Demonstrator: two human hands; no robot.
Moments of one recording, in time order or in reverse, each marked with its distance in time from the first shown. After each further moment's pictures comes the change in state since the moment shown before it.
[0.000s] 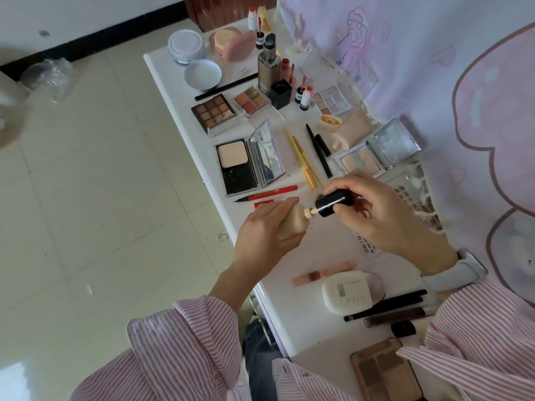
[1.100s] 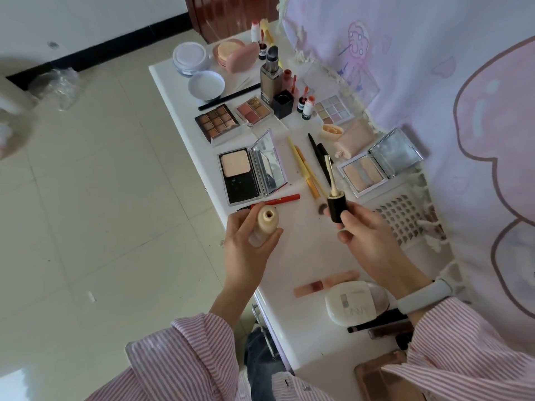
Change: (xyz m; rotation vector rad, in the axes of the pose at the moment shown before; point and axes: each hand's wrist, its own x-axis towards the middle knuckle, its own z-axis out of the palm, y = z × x) left_hand -0.014 -0.017 0.003 -0.219 0.290 -0.349; right_hand -0.005 0.035 0.036 0.800 0.226 0.412
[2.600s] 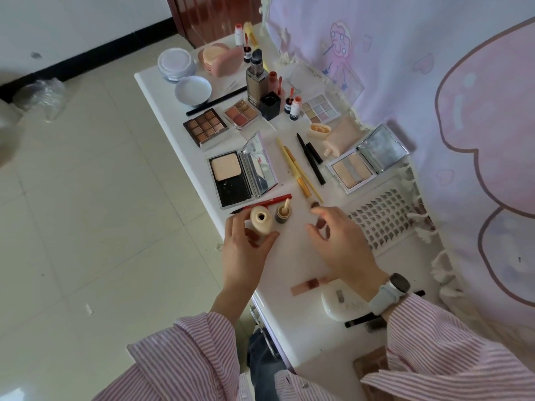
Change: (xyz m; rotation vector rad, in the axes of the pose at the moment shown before) left_hand 0.001 -0.008 0.008 0.000 -0.052 -0.085; right_hand -0.001 0.022 0.019 -1.136 0.161 -0.432
